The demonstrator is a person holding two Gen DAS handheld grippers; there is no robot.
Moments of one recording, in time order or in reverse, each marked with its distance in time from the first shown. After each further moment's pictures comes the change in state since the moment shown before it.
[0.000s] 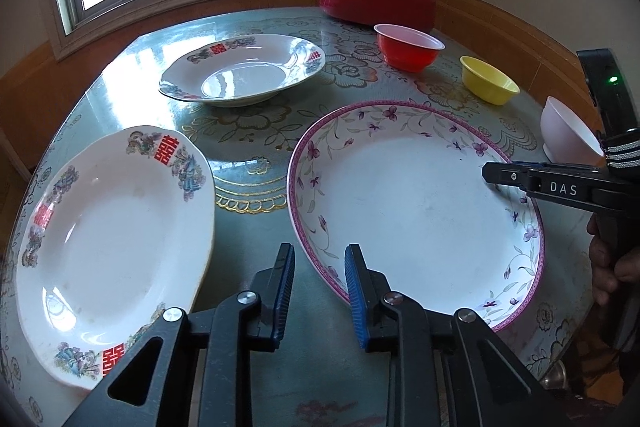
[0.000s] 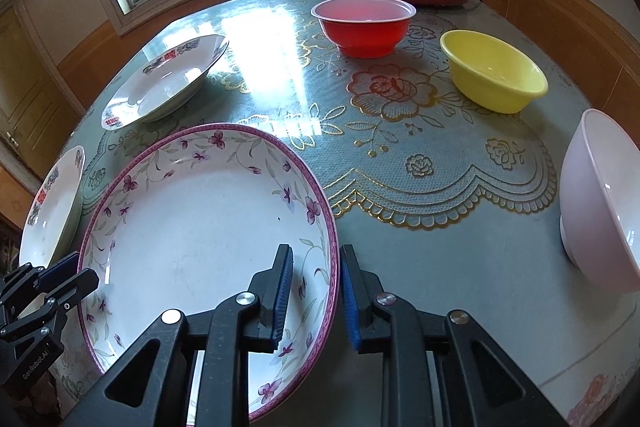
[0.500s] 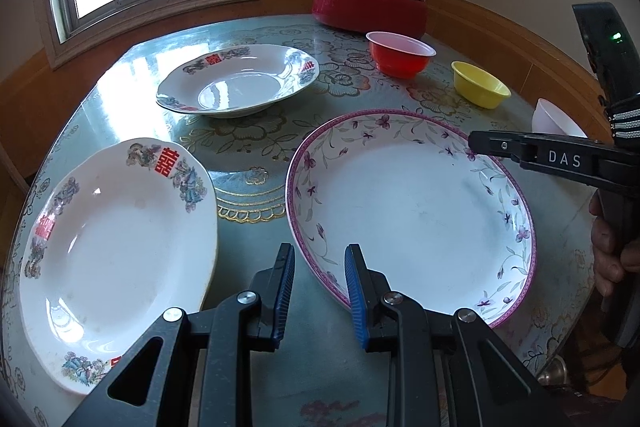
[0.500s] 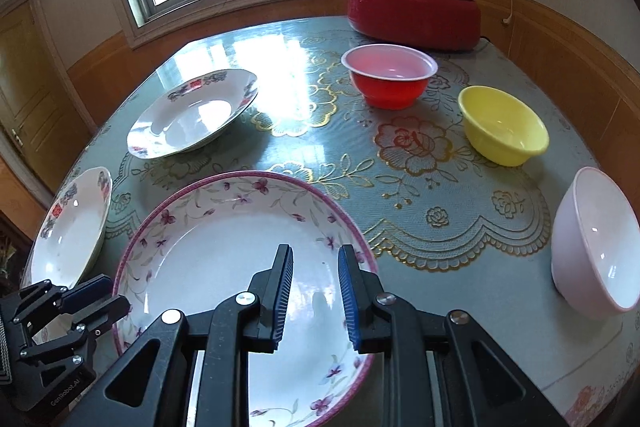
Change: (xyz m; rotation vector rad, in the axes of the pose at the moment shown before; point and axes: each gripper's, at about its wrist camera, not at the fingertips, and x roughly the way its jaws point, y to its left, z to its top) left arm -0.005 0.000 0.002 0.027 -0.021 -0.018; right arm -0.026 0.036 0.019 -0.052 -0.088 0.006
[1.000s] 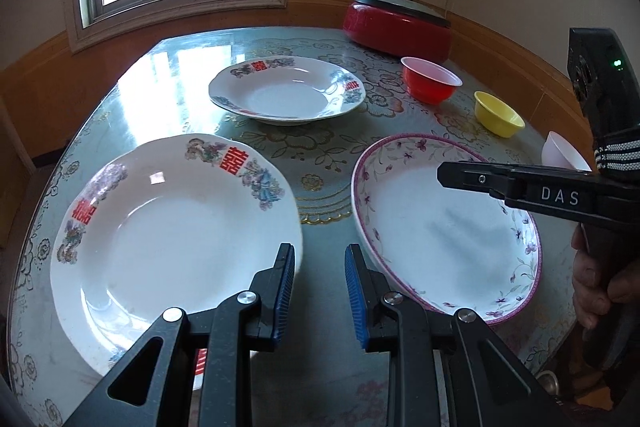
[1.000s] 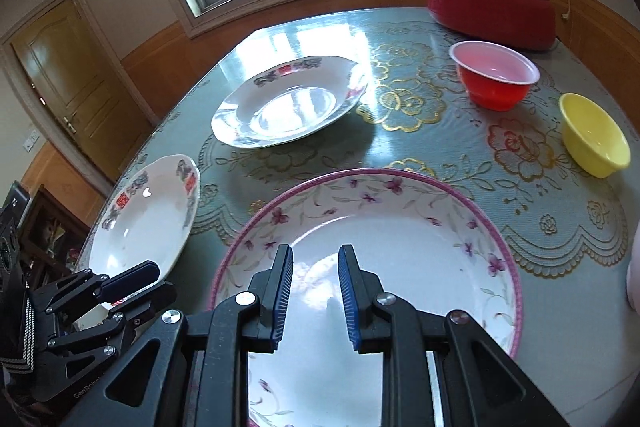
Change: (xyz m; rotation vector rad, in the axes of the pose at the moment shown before) left arm -0.027 0.046 -0.008 -0.101 -0.049 0.015; right arm 0.013 0.065 0.007 -0.055 0.032 0.226
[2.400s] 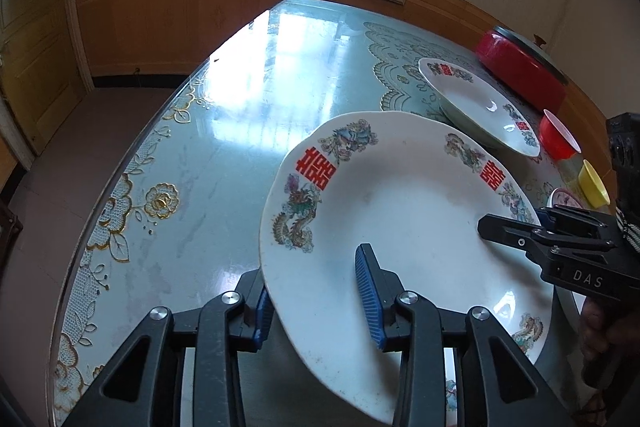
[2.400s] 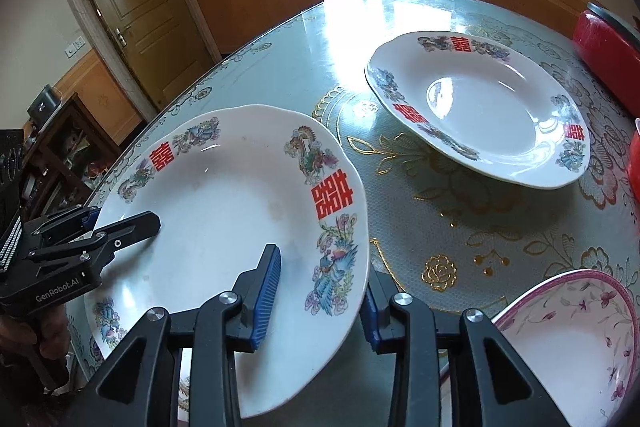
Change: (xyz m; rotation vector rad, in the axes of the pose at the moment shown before) left arm 0.005 0.171 -0.017 -0.281 0.044 0.164; right arm 0.117 0.114 0.028 -0.292 0.139 0.118
